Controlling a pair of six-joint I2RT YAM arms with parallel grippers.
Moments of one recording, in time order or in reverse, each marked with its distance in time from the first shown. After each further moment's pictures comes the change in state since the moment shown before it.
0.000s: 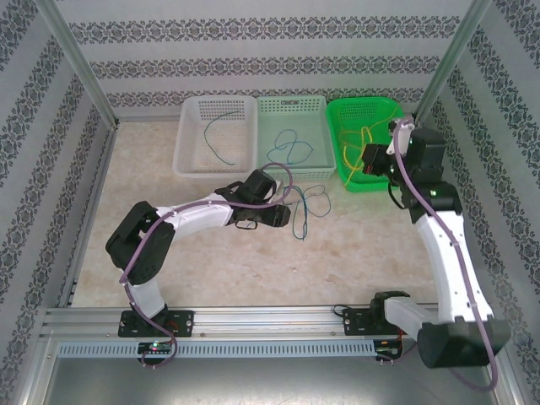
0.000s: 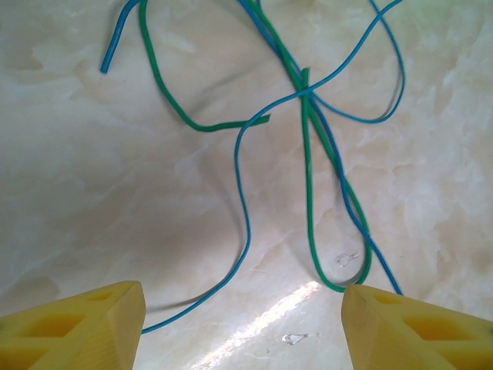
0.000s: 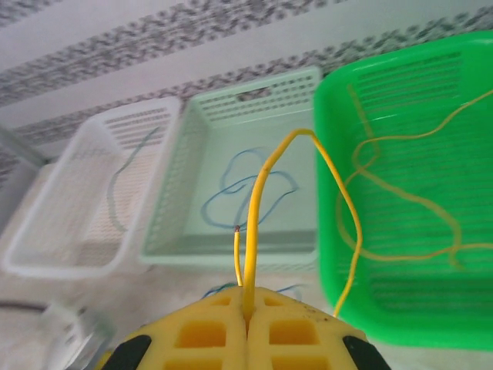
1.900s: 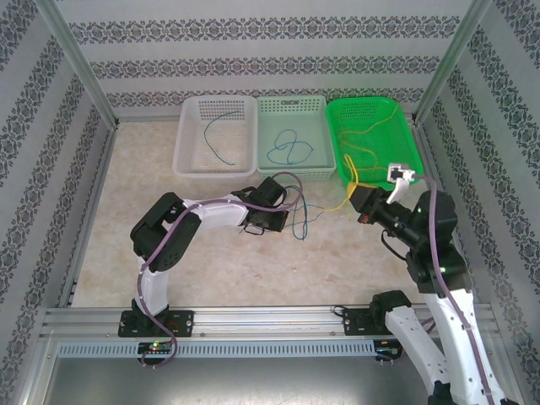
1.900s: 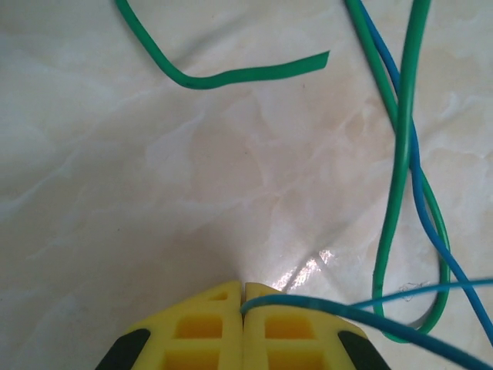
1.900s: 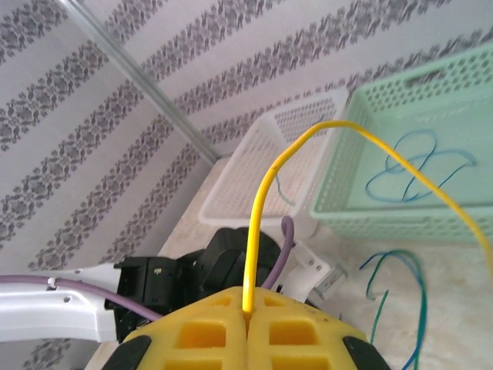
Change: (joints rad) left arm -0.022 0.183 0.068 0.014 0.012 -0.019; right arm 0.169 -0.495 -0.320 0.076 -0.225 0.289
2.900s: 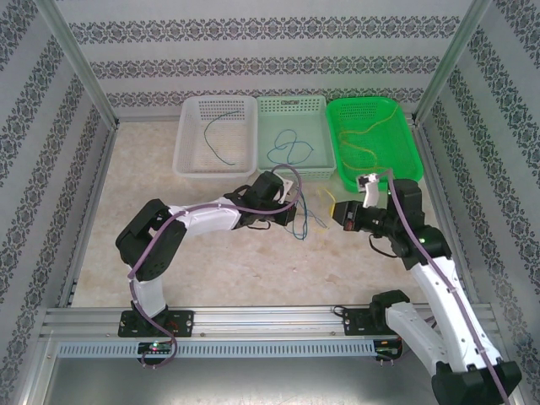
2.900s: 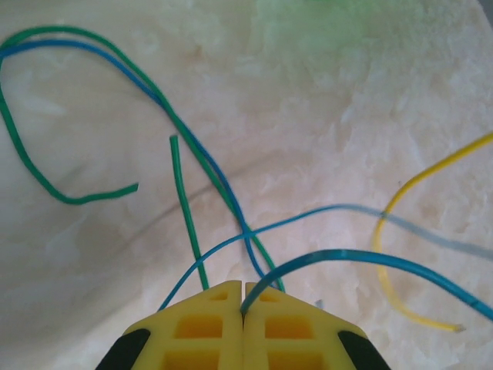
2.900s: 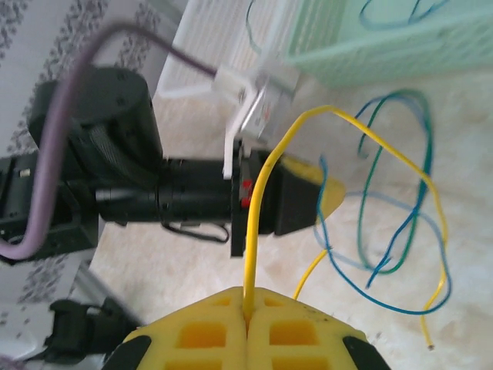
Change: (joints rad) left arm -0.018 -0.120 -0.076 0.215 0.082 -0.007; right arm 0.013 0.125 -0.057 -0.171 -0.080 -0.086
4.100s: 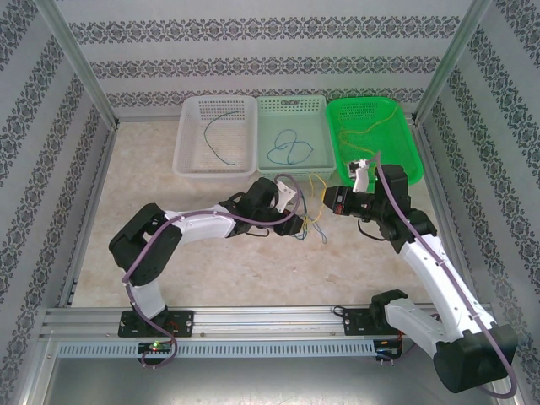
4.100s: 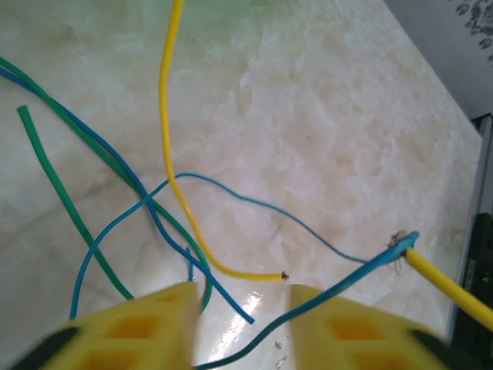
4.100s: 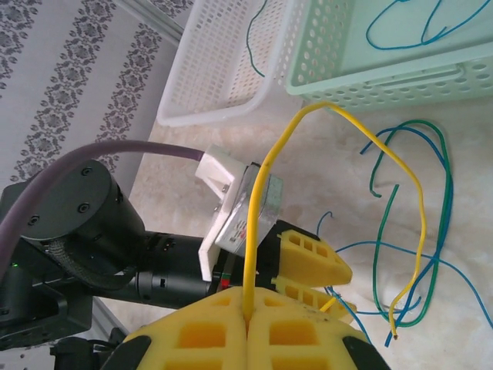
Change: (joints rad) left arm -0.016 -0.053 -0.105 0.151 0.185 0.084; right arm 0.059 0.199 0.023 0.180 -0.002 0.091
